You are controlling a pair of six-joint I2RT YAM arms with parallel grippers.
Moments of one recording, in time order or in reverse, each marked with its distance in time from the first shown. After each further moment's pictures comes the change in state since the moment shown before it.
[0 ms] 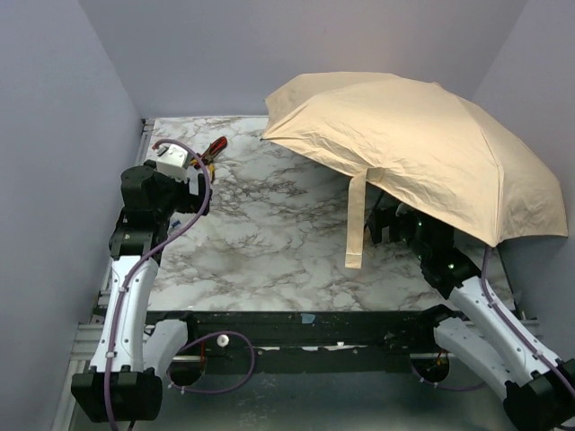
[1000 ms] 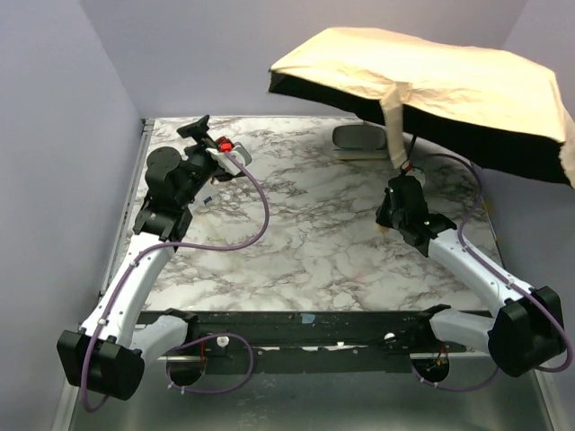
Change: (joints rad) left arm -0.257 0.164 0.092 0.468 -0.011 0.780; right arm 0.000 0.390 0.276 -0.186 0.232 0.493
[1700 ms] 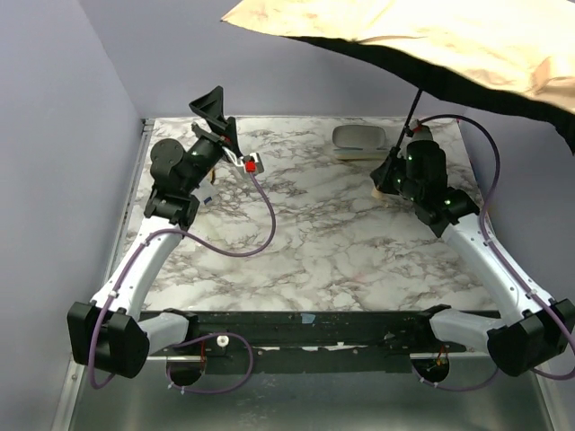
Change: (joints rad) left arm -0.002 0.115 0.014 0.300 0.126 0.570; right arm -0.006 -0.008 0.317 -0.084 -0.257 -0.110
